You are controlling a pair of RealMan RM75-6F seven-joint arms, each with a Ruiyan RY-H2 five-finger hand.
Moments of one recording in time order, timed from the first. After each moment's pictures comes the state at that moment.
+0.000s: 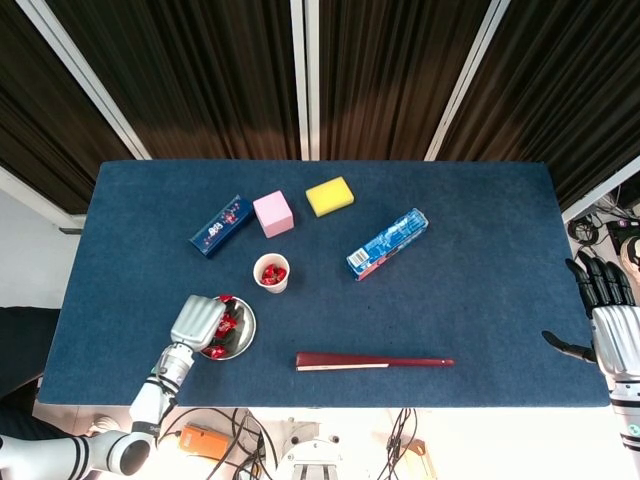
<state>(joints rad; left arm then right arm) -0.48 -1.62 -0.01 -1.53 1.19 1.14 0.54 0.09 -1.06 0.09 -1.60 -1.57 1.55 0.10</state>
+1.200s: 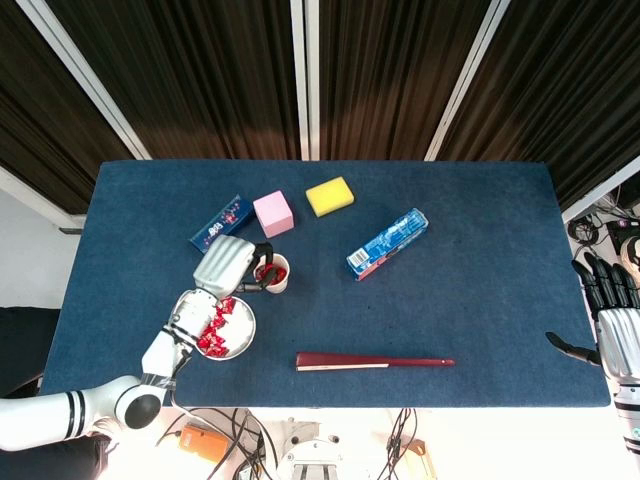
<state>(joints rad) -0.69 -1.47 -0.30 -1.75 1.14 1.03 0.34 0.08 -1.06 0.08 -1.60 -1.57 1.57 0.12</state>
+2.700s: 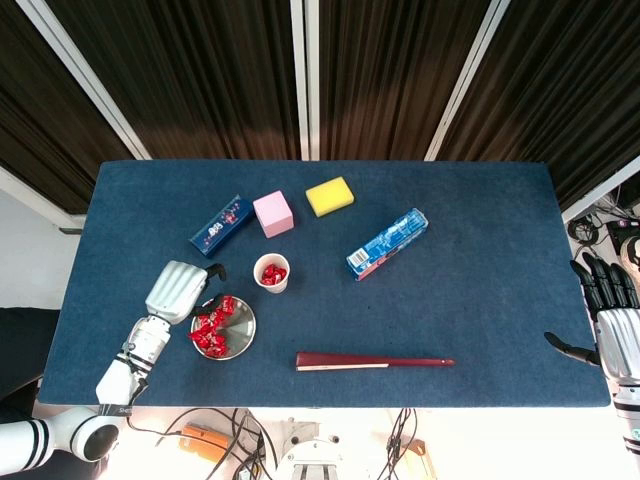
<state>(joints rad) -0.57 -1.38 -0.03 -1.67 1.28 1.20 0.31 0.08 -1.07 0.08 -1.58 -1.59 1.58 0.13</state>
